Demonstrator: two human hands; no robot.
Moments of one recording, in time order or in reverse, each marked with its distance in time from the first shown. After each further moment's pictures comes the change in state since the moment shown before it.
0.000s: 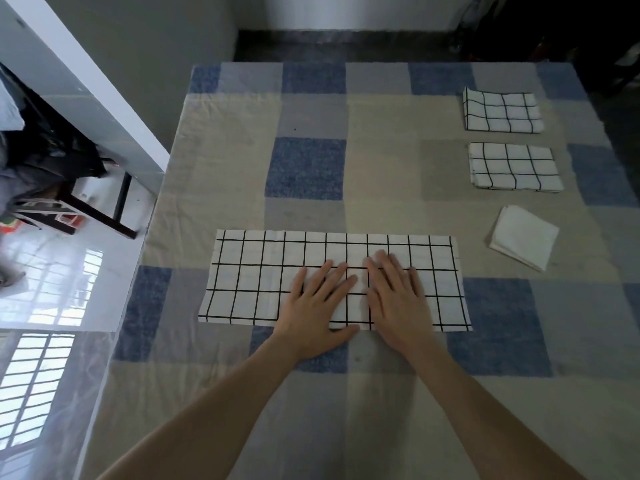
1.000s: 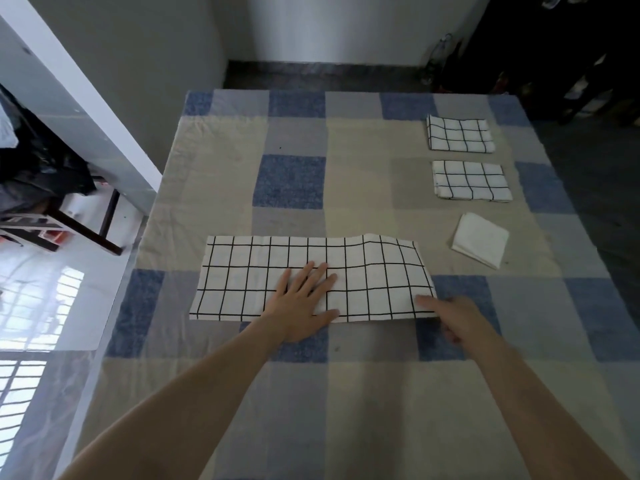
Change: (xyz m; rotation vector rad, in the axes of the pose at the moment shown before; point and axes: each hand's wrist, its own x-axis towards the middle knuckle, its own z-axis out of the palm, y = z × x) left_hand 0.010 -0.001 -0.012 0.010 -0.230 -0.007; right_hand -0.047 0.072 -0.091 0.938 -0.173 0.908
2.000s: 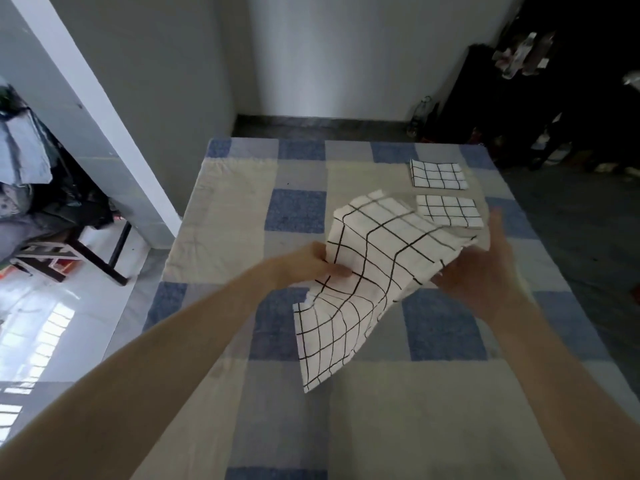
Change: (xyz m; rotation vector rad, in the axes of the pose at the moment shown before) left_hand -0.037 0.018 -0.156 -1.129 -0.069 0.010; right_hand -0.134 -0.095 -0.050 0.900 -0.423 -0.363
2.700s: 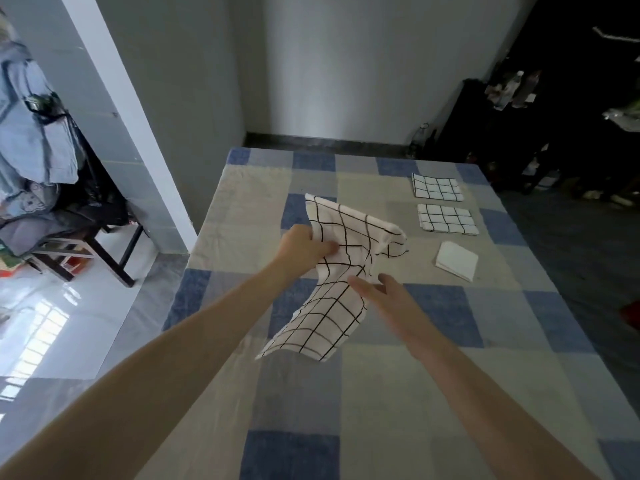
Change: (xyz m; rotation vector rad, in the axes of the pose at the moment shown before) left_hand -0.075 0.011 0.007 0.005 0.581 0.037; right_hand -0.068 0.115 0.073 -0.935 0.038 0.003
